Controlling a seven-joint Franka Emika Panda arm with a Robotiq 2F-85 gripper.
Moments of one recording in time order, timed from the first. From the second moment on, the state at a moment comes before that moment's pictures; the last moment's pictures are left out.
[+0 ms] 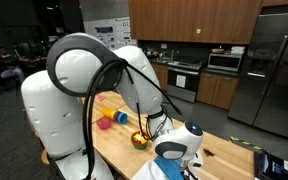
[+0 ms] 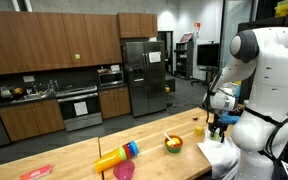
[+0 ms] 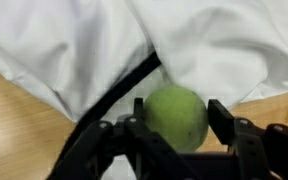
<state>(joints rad) -0.25 -0.03 -0.46 -2.79 0.26 2.62 -0.55</state>
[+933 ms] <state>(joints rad) -0.30 0.00 -0.42 -2.78 0.24 2.59 -0.55</state>
